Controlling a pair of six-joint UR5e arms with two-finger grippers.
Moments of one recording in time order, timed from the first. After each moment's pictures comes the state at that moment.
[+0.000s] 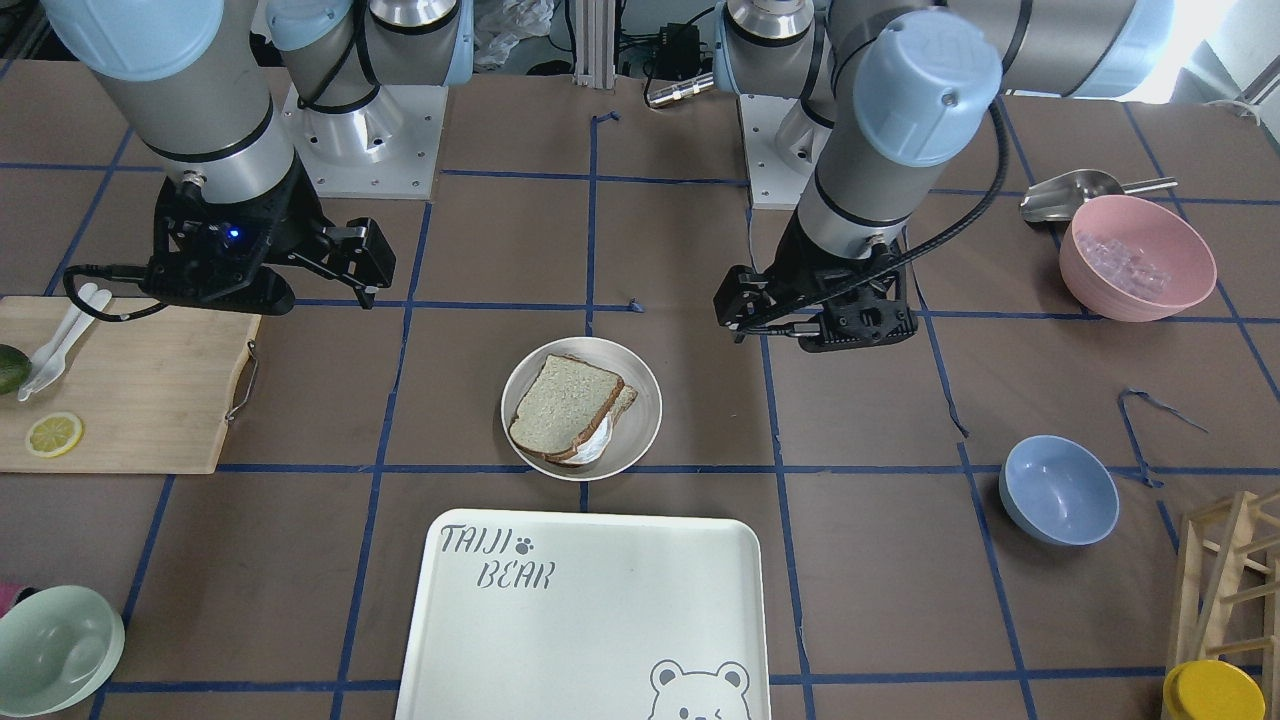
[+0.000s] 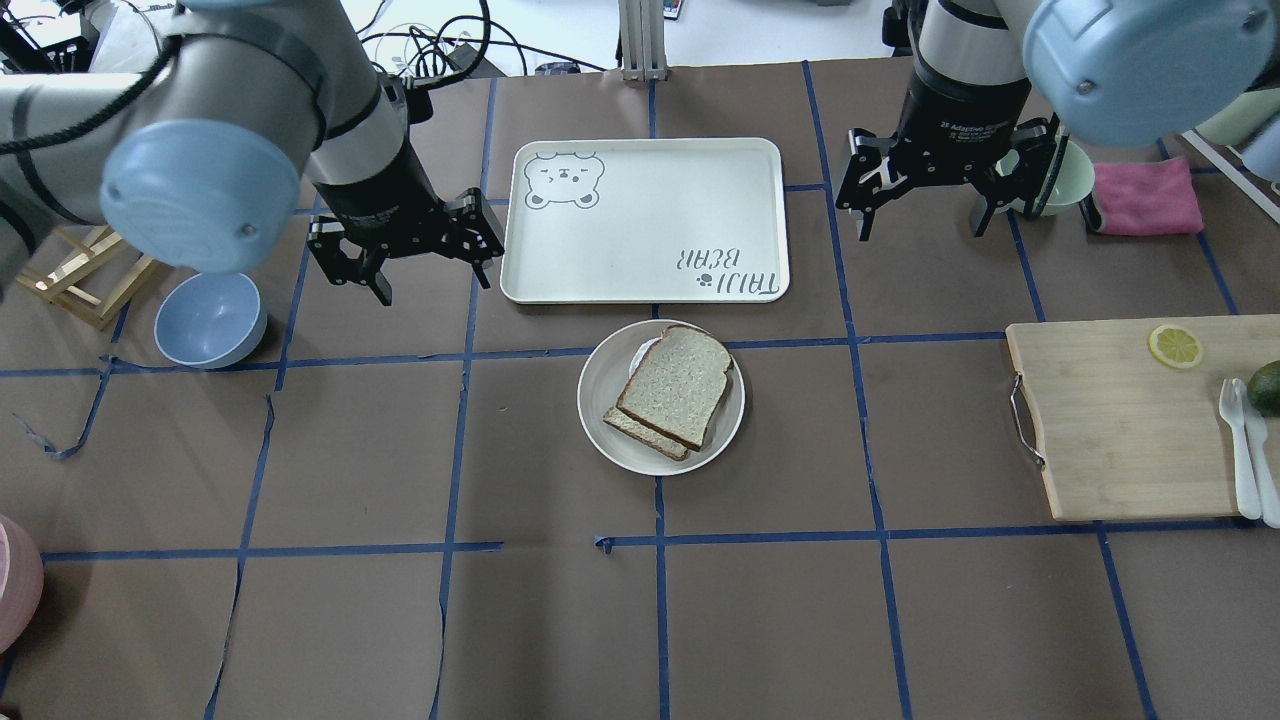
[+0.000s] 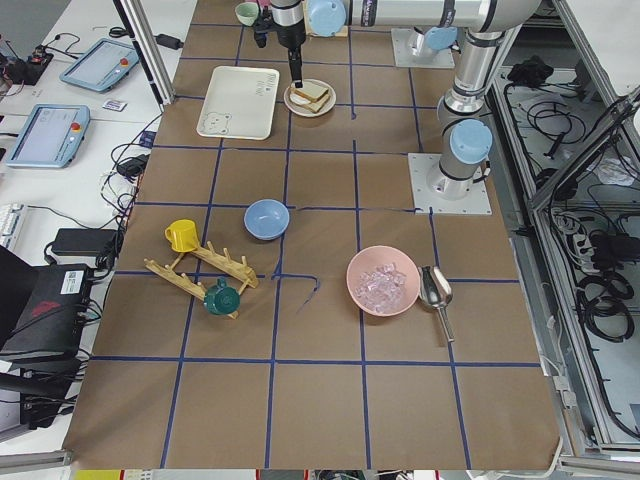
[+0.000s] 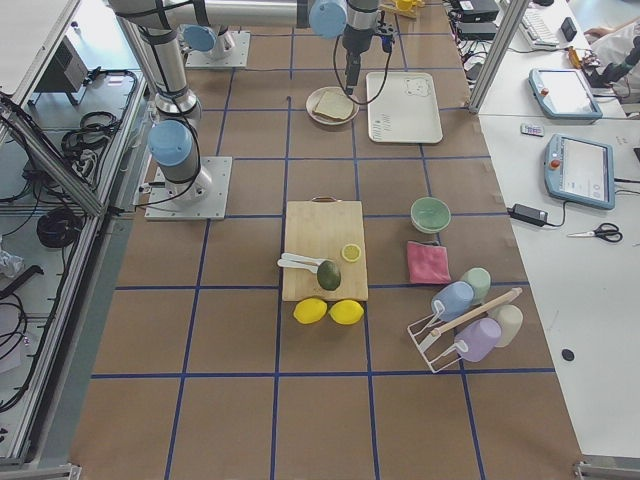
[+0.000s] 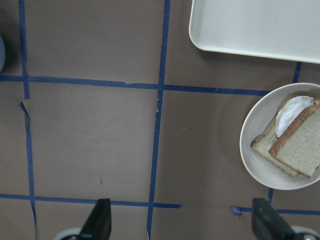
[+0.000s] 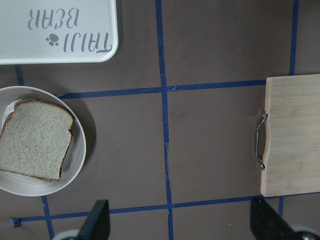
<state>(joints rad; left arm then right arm) -1.67 -1.69 -1.70 -1.39 1.54 -0.26 1.62 -1.46 1.50 -1.54 -1.63 0.11</state>
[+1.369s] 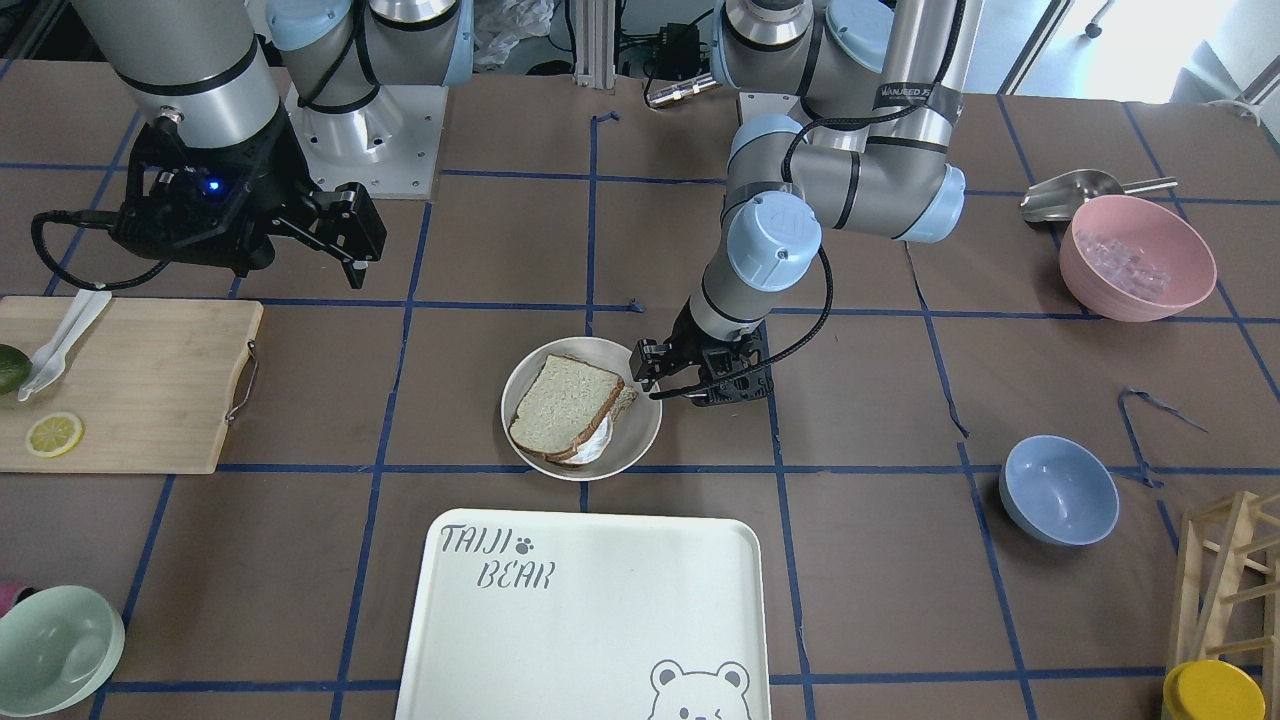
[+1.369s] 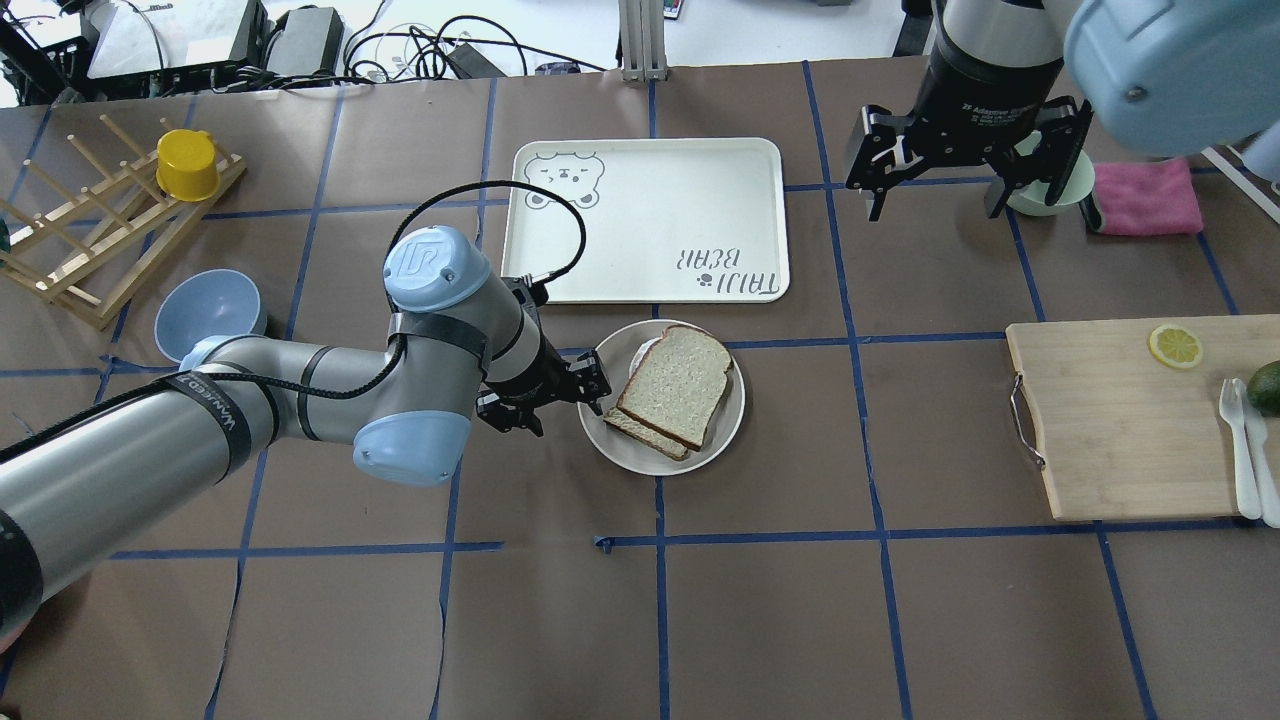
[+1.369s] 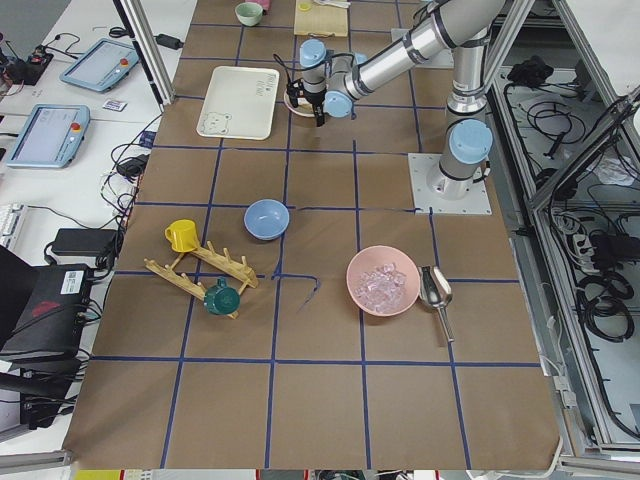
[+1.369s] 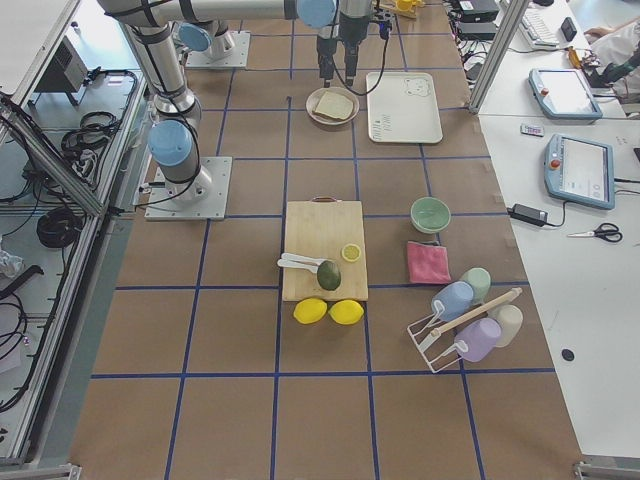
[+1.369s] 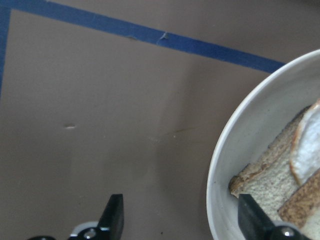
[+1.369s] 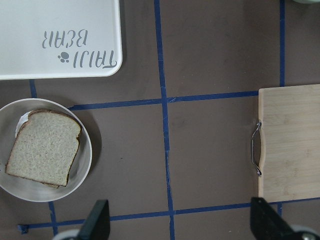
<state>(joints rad) -1.75 -1.88 -2.08 -0.77 1.36 -0.43 1.62 -1.51 1.51 -1.56 -1.62 0.11</state>
